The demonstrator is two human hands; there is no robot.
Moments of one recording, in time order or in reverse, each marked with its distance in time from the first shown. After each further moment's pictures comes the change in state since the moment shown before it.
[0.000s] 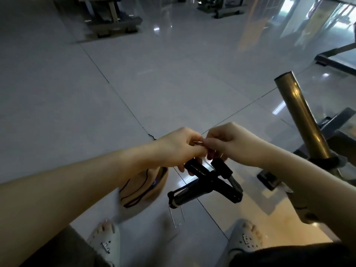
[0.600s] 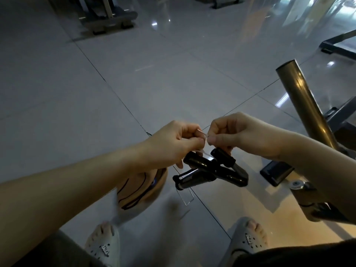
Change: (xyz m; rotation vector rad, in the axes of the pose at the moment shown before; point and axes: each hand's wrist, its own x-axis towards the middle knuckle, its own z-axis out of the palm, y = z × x) left_hand 0.006 -0.001 0.001 -0.033 0.104 0.126; right_hand 0.004 0.023 -0.027 0.331 -0.196 -0.072
